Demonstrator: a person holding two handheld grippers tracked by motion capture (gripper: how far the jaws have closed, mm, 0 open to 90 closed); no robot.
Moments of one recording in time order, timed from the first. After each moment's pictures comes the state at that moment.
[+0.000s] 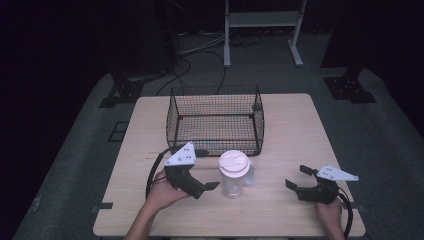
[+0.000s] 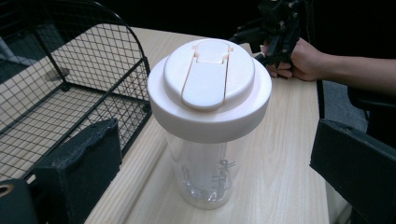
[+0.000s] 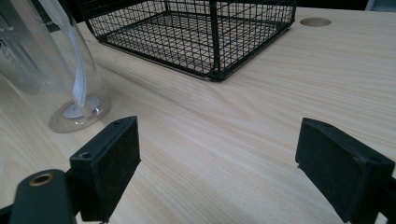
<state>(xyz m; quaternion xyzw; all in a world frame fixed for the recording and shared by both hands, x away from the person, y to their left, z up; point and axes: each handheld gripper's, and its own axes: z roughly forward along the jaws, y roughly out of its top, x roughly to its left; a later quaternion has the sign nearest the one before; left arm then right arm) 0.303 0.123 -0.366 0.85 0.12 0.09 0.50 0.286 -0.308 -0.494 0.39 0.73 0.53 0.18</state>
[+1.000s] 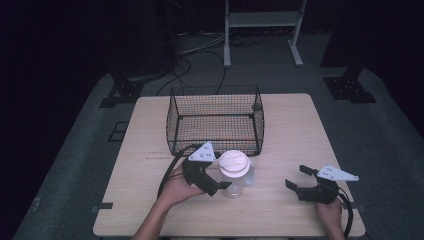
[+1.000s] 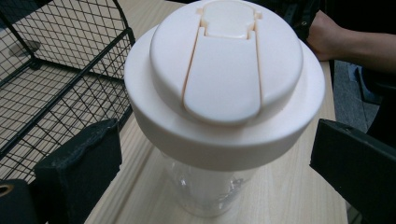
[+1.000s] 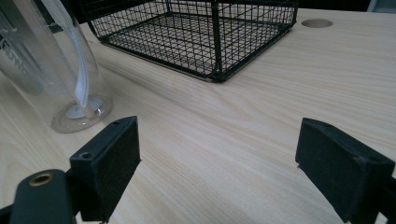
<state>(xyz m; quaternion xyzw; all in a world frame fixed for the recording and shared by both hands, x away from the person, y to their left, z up) 0.323 0.085 -0.387 0.88 0.12 0.06 0.46 0.285 -0.308 -0.494 0.39 0.73 0.53 0.18</state>
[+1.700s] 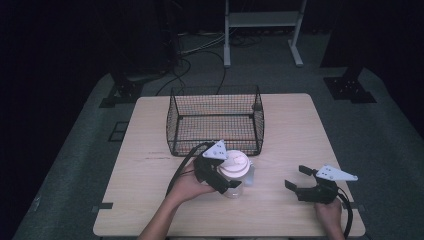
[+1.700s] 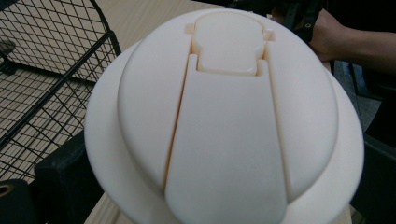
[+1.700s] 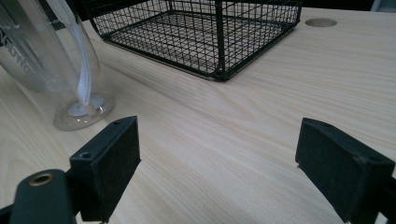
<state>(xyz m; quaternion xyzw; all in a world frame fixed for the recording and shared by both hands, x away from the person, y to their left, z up) 0.332 0.057 -0.391 0.89 0.12 0.05 0.44 0.286 -0.307 -0.494 0.38 0.74 0.53 0.18</state>
